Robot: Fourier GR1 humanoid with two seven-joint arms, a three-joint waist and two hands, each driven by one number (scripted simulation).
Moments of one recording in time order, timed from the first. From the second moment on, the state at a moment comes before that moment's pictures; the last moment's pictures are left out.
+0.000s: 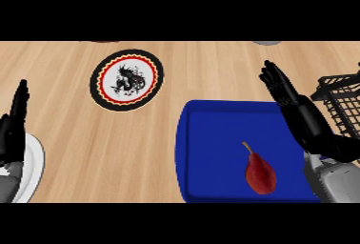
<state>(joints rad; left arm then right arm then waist) -0.14 0.58 -0.11 -1.33 0.04 0.44 -0.12 -0.27 -0.37 0.20 -1.62 -0.19 0.02 -0.10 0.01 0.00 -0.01</state>
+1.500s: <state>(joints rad) 0.04 0.30 -0.24 -1.41 0.14 0.38 -0.03 0.40 -0.66 -0.01 -2.26 0.13 -0.26 0.63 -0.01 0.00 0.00</state>
